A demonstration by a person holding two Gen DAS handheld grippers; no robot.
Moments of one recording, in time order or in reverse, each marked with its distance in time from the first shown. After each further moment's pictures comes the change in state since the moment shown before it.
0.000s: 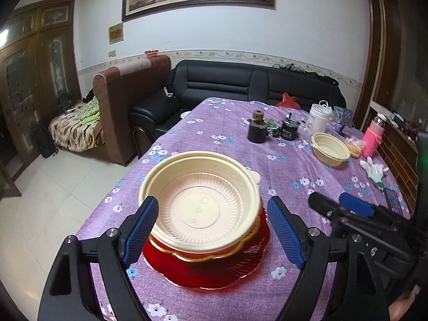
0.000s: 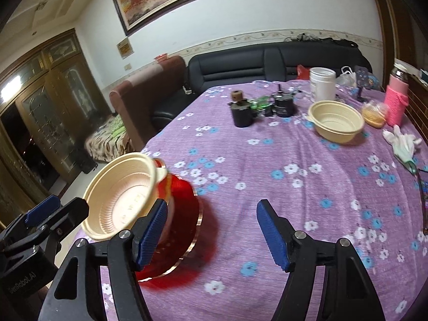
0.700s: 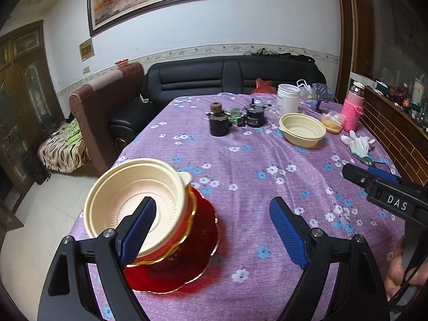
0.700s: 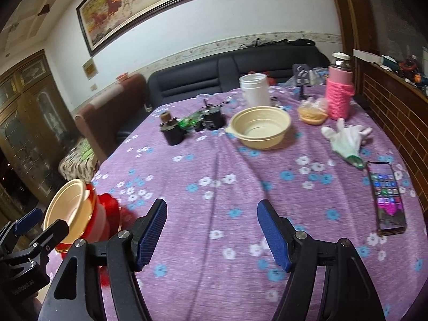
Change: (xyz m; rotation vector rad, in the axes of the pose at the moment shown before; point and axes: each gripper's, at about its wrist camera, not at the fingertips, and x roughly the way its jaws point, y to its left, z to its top) left arm 0.009 -0.086 0.000 0.164 0.025 -0.044; right arm -0.049 -0.117 0.007 0.106 -0.062 -0.152
